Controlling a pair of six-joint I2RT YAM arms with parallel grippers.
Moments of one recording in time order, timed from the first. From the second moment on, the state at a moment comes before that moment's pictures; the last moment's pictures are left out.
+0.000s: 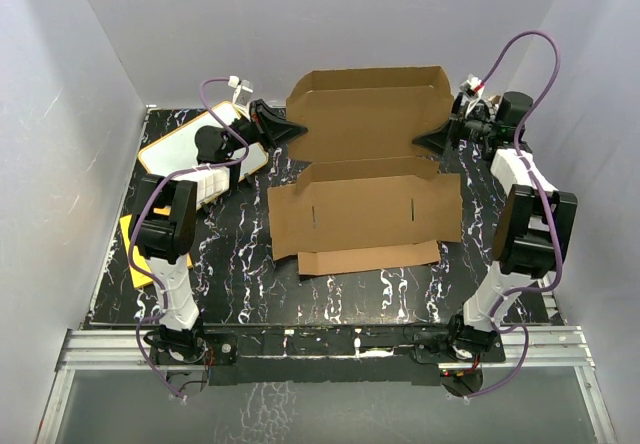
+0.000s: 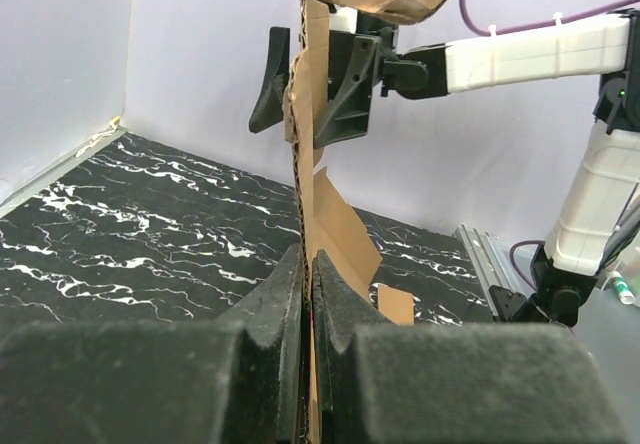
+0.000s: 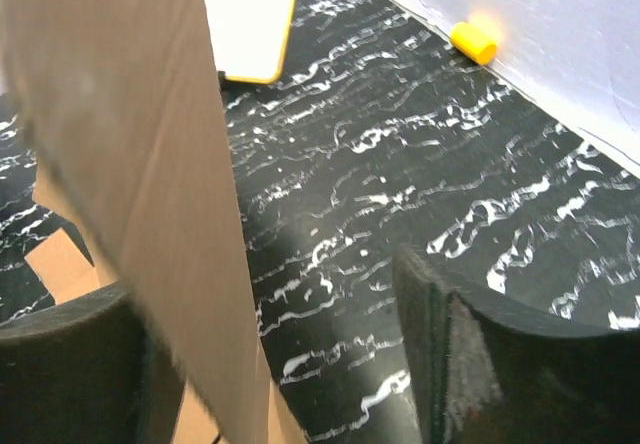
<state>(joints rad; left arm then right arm) -0.23 1.98 1.22 1.44 1.05 -0.92 -0.26 1.79 1.31 0.17 -1.34 -0.10</state>
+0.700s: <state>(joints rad) -0.16 1.88 1.11 1.25 0.92 -0.81 -0.24 2.03 1.35 1.41 -1.55 1.12</state>
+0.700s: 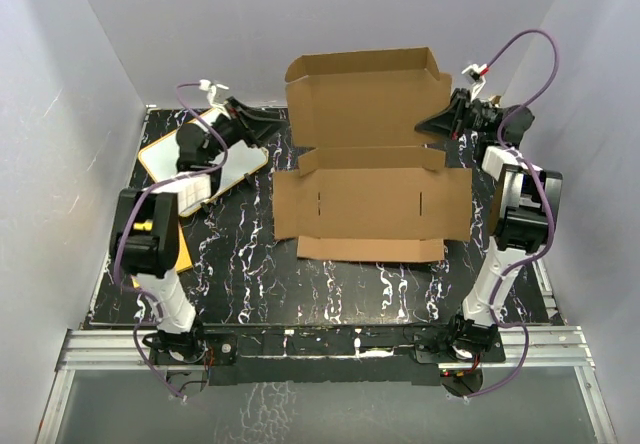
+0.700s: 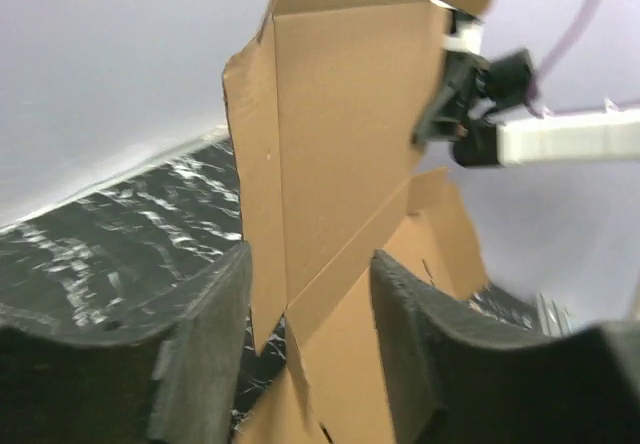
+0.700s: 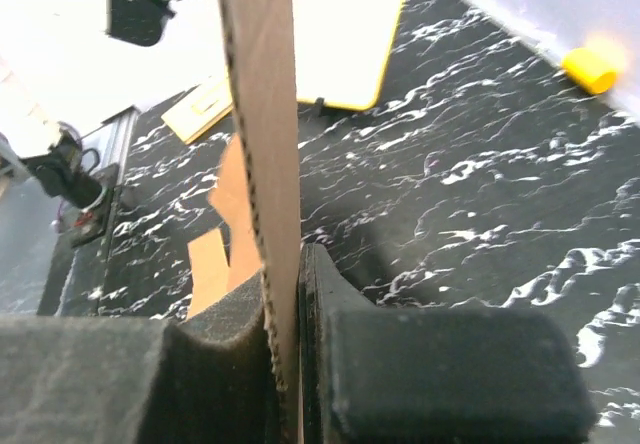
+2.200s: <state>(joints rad) -0.06 1.06 0.77 0.41 0.55 -0.29 0.30 2.06 2.18 -0.15 -0.39 -0.78</state>
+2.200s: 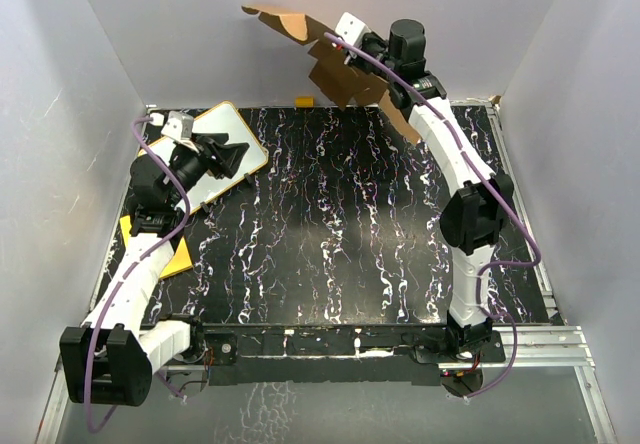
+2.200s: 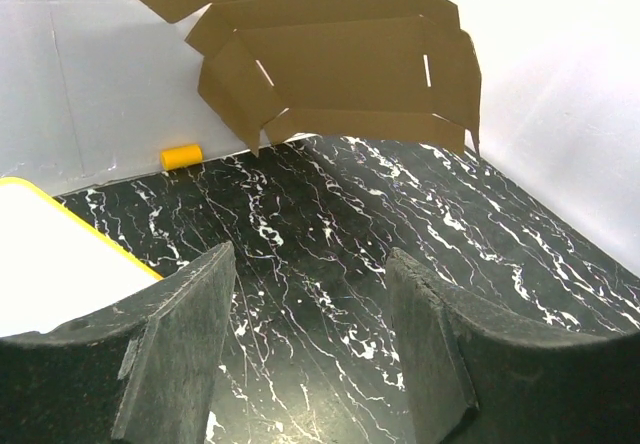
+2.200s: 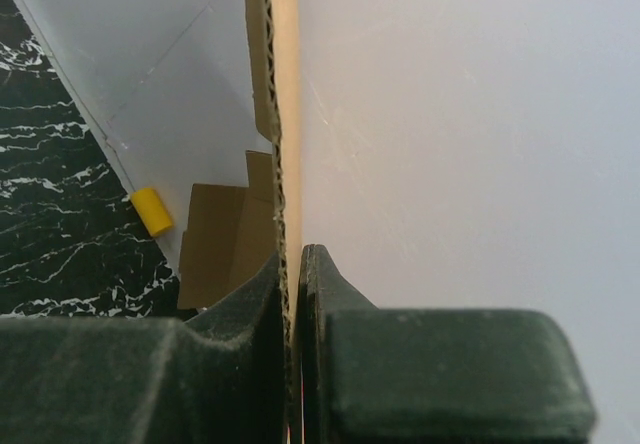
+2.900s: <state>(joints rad) -0.06 1.03 0.75 0.41 0.54 -0.28 0.34 2.13 2.24 0.04 -0.48 -0.77</state>
